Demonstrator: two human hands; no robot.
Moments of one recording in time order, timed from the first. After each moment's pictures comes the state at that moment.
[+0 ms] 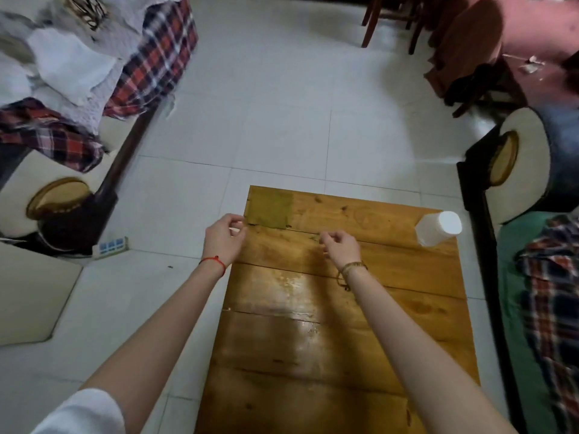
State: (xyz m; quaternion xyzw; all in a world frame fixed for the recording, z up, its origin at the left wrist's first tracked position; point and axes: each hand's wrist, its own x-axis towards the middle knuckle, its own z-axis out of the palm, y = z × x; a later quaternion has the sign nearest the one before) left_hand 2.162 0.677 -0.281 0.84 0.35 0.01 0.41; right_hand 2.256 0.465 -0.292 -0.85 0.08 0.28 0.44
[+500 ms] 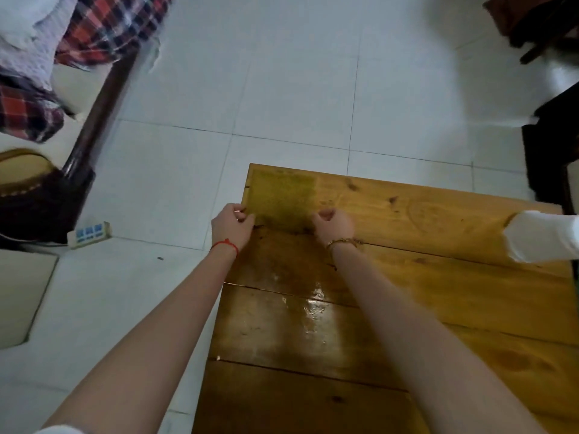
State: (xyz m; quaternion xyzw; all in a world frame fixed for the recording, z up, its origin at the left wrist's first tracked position) left_hand 2.276 0.739 -0.484 0.79 0.45 -0.04 0.42; right_hand 2.365 0.576 -0.490 -0.86 0.10 0.30 0.39
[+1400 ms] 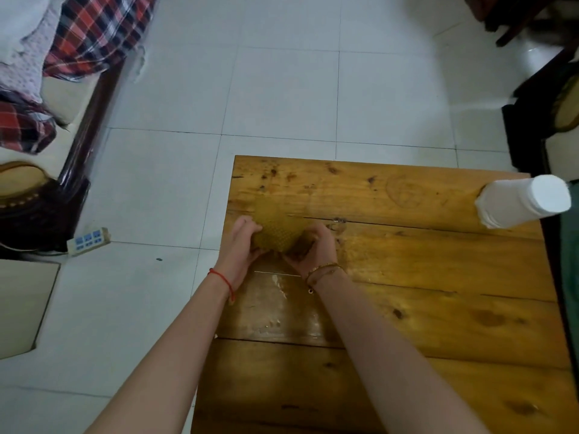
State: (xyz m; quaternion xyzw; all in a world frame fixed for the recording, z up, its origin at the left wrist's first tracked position) left_hand 2.233 0.672 -0.457 0.55 0.41 -0.03 0.73; right_hand 2.289 0.550 -0.485 -0.36 0.41 0.39 0.74
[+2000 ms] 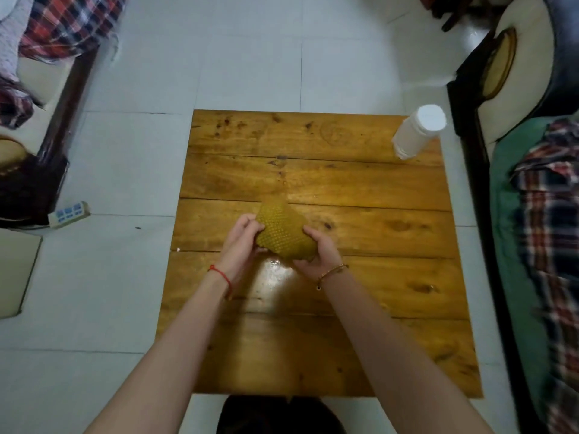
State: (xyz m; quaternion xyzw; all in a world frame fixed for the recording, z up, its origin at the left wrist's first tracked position) left_hand 2.103 0.498 -0.404 0.59 0.35 -0.07 0.72; right_hand 2.155 0.358 -0.427 -0.37 0.40 0.40 0.74
